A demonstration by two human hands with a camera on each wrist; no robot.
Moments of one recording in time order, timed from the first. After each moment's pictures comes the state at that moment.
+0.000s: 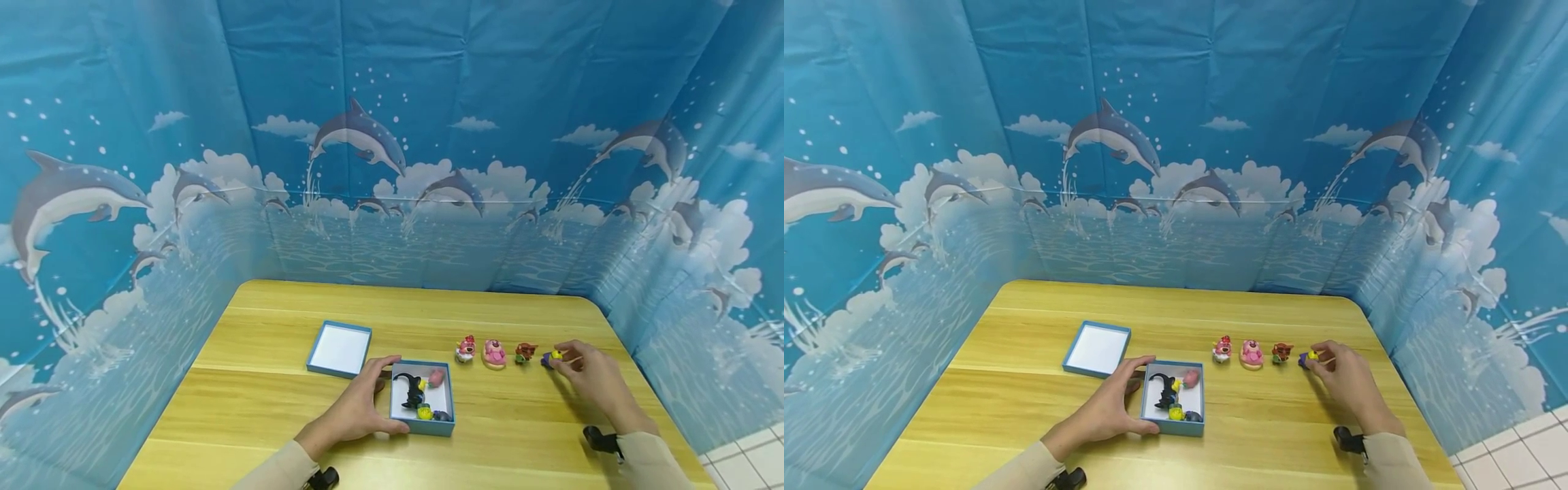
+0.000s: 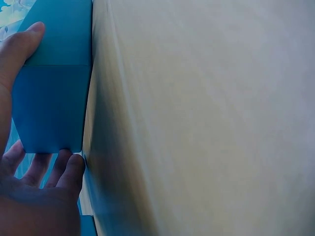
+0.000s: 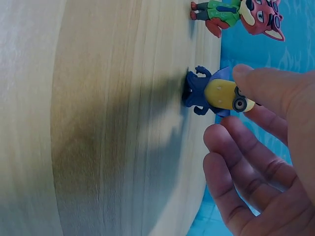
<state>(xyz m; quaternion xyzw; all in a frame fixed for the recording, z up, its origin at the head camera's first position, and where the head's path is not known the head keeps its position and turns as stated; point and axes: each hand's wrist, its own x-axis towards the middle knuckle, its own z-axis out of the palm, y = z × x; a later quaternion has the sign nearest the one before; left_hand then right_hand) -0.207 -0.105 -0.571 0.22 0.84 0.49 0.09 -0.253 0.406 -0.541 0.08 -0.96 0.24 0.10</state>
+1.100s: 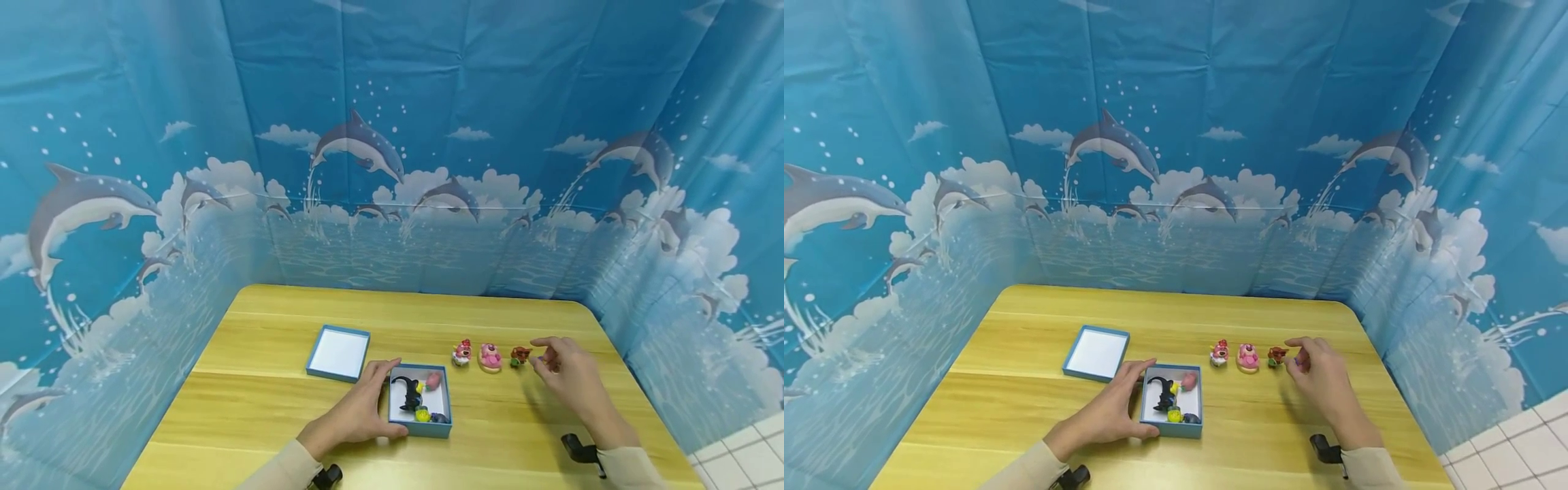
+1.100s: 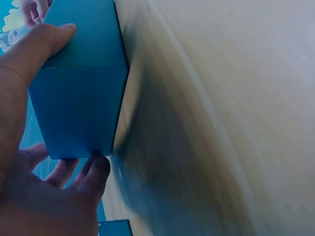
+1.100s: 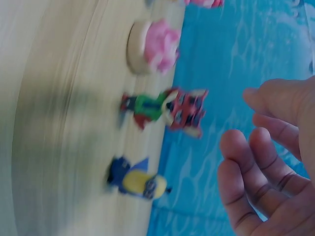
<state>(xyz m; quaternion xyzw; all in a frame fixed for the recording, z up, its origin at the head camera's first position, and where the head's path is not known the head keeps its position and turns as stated) -0.198 -0.098 -0.554 0.22 0.90 0.37 0.09 -0.224 0.343 -0.505 0.17 -0.92 0.21 0.29</state>
